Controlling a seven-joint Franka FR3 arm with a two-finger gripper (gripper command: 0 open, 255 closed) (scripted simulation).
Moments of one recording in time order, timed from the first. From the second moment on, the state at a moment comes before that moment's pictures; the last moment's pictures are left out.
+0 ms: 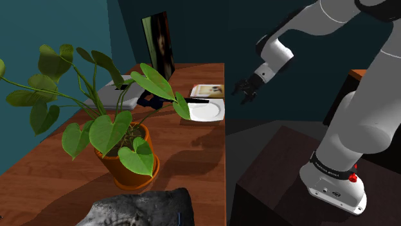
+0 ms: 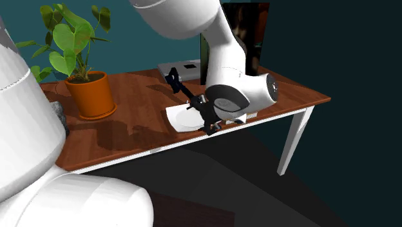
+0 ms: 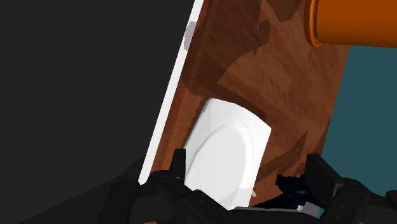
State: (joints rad) arm 0.13 -0.04 -0.61 -2.50 1.08 2.09 -0.74
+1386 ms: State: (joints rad) arm -0.01 0.53 -0.53 -2.28 1.69 1.79 -1.04
